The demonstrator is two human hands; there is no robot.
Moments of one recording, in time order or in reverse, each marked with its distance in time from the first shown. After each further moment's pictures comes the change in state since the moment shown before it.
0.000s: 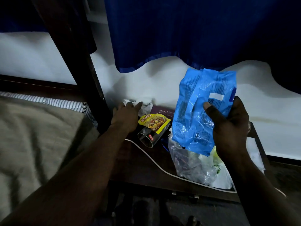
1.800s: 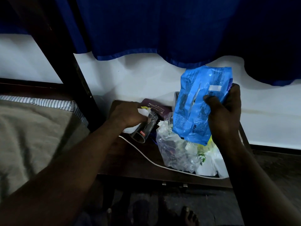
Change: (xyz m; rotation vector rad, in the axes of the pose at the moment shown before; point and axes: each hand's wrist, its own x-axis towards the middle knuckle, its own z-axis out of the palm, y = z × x) left_hand -0.021 0.043 -0.034 -0.382 0.007 0.063; right_hand 0.012 -0.011 -0.029 -0.096 0.057 -0.018
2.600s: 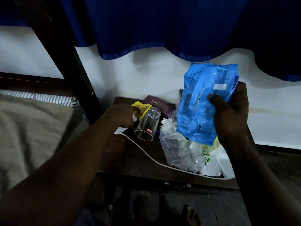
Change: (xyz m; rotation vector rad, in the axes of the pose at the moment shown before) left_hand 0.000 -0.028 -0.005 0.283 -0.263 0.012; right_hand 0.002 0.006 0.001 -0.044 -0.017 0.028
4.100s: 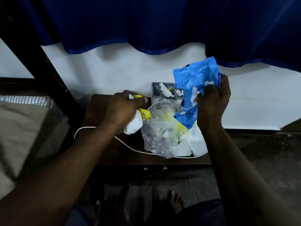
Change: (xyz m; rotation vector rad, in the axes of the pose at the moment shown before) left_hand -0.070 0.120 -0.018 -1.129 0.420 -0.059; right_hand -0.004 -0.016 -0.048 0.093 0.306 0.071
